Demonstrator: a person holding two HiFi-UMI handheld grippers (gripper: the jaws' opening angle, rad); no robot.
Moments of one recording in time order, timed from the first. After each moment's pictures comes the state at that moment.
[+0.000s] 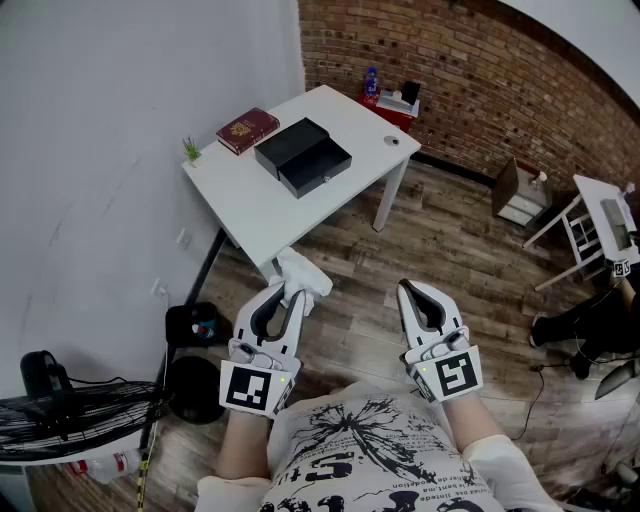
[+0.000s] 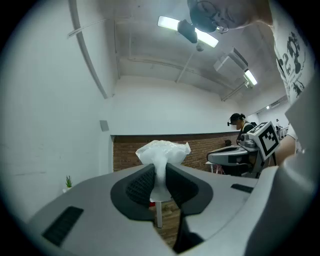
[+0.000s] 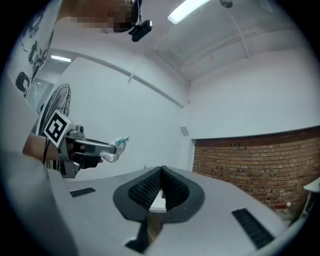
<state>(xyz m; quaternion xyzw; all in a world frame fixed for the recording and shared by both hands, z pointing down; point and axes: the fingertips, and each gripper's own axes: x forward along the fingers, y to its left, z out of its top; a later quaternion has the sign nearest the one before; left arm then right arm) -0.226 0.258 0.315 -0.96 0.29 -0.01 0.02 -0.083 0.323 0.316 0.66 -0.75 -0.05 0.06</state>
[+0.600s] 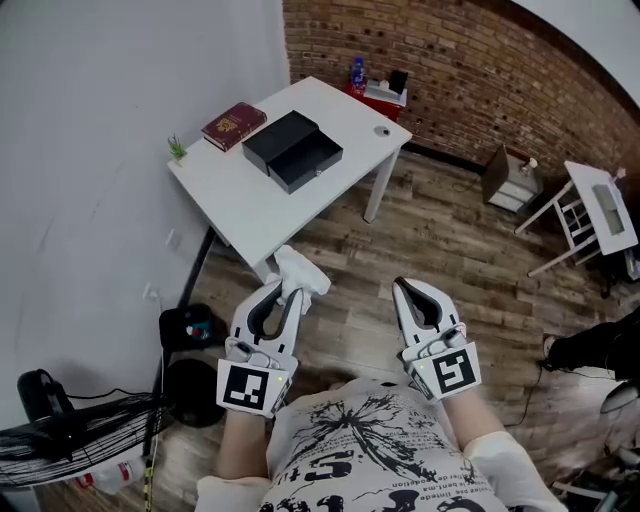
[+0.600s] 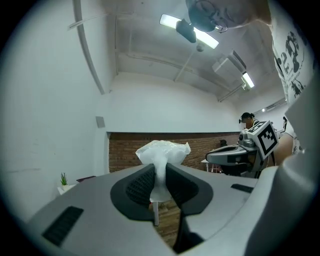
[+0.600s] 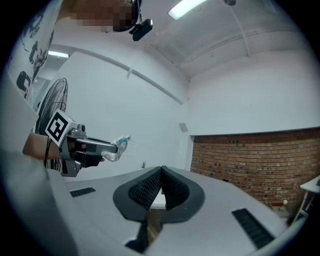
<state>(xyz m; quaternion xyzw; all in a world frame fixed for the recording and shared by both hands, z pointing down) -0.226 0.239 0.321 -0.96 0.27 -0.01 0.02 -0.091 0.308 0.330 0.66 -0.74 -0.04 0.07</state>
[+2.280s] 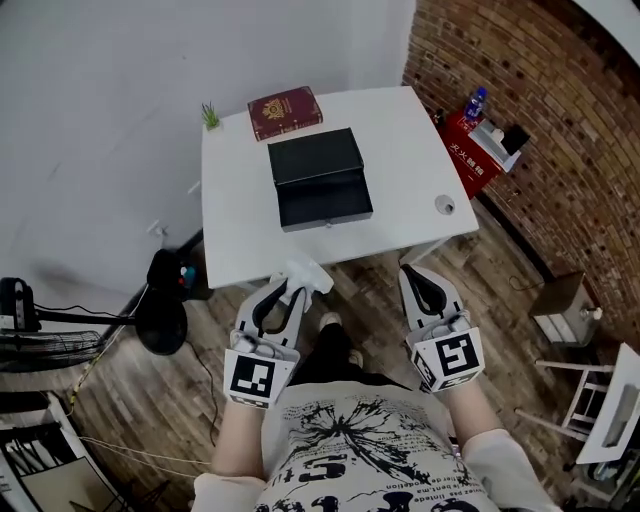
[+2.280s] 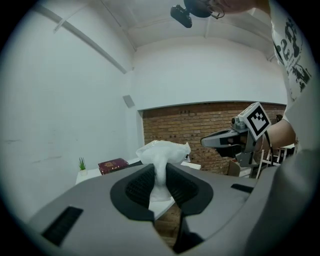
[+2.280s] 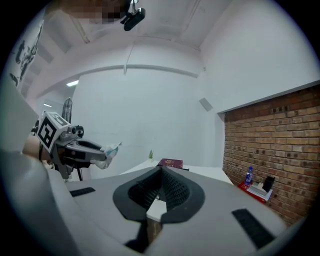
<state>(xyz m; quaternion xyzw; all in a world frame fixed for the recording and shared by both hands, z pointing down) 0.036 -0.007 0.399 -0.85 0.51 -0.11 -0.02 0.195 -0.035 0.396 0.45 -0.89 0.02 0.10</state>
